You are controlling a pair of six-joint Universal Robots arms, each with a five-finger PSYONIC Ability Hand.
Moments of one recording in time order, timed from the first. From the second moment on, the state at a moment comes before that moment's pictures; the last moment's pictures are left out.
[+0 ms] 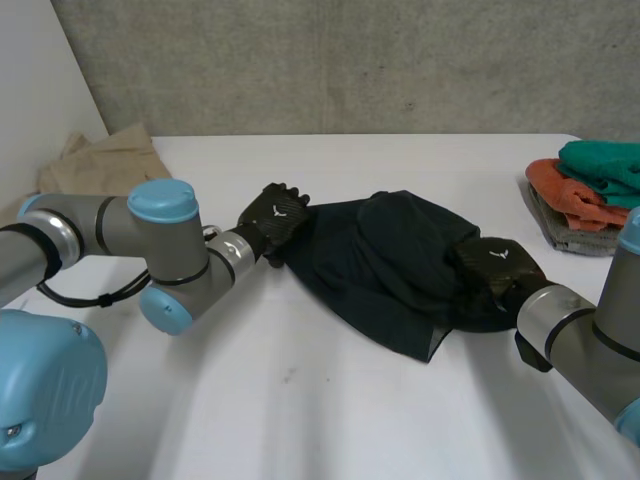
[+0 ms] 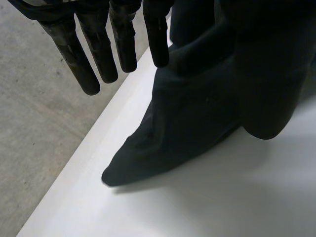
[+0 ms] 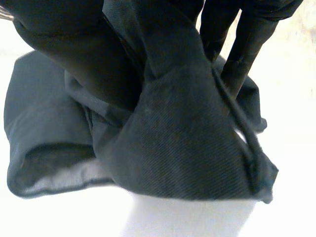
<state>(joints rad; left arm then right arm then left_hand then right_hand) 4.27 -2.59 -0.88 3.28 -1.20 3.78 1.85 -1.24 1.75 -0.13 1.32 3.01 0.41 0.41 0.41 0.42 0.25 1.06 1.17 1.18 1.19 1.00</state>
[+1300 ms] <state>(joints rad) 4.13 -1.95 -1.55 3.38 -1.49 3.61 1.89 -0.99 1.06 -0.12 1.50 2.83 0.30 0.29 0.29 0.28 0.10 0.22 0.21 0.20 0.21 0.05</state>
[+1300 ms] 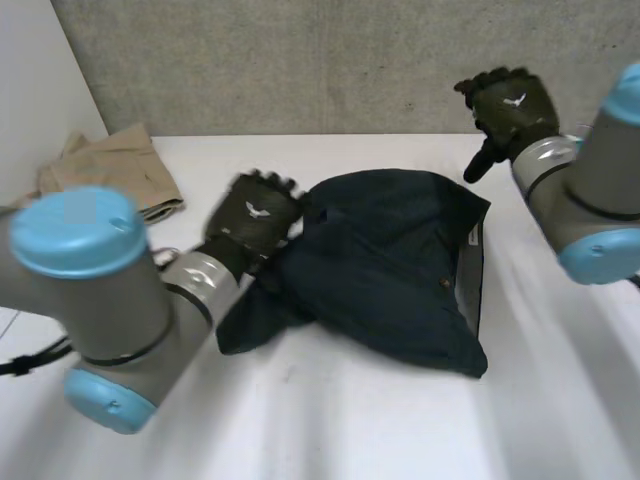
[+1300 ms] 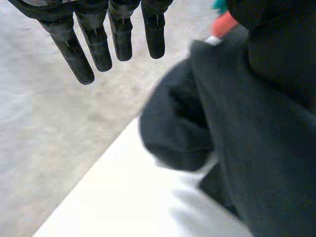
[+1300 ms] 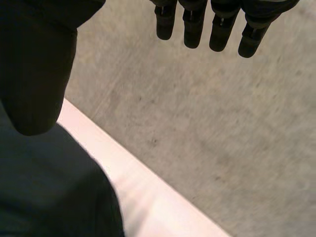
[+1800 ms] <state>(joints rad) 4.32 -1.71 -1.93 3.29 -1.54 3.23 1.89 -1.35 1.90 -0.01 1.36 2.77 0.31 0.29 0.29 0.29 0.12 0.42 0.40 0.42 0.43 0.26</state>
